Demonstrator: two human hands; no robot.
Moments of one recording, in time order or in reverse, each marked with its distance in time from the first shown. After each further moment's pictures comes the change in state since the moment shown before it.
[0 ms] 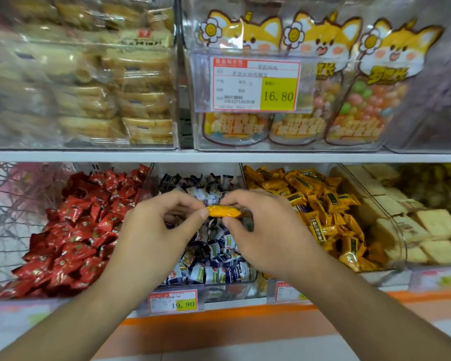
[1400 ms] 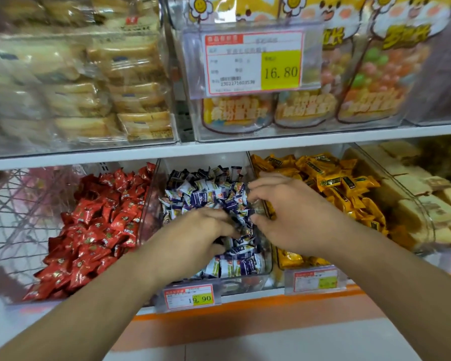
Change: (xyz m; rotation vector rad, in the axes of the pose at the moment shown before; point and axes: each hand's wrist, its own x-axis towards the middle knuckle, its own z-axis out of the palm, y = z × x) left_hand 0.028 -0.033 0.021 0.649 -0.651 0.418; right_hand 0.013 0.038 -0.005 -0.223 -0.125 -0.043
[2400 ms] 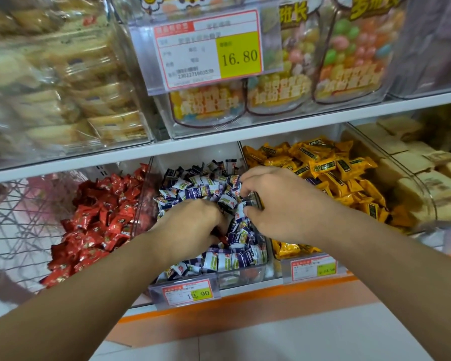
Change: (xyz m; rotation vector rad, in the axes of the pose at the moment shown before) left_hand 0.024 -0.012 0.006 0.182 -0.119 -0.062; right_hand 0.001 -0.002 -0.001 0.069 -0.026 0.084
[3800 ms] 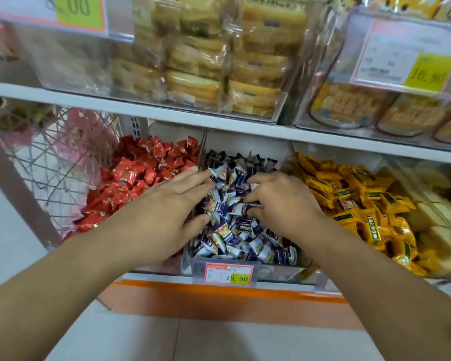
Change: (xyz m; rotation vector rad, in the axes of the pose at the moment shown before) left_hand -0.118 -0.048 -0.010 -0.230 0.173 -0.258; right_hand 0.060 -0.054 0.053 -0.484 -0.118 -0.117
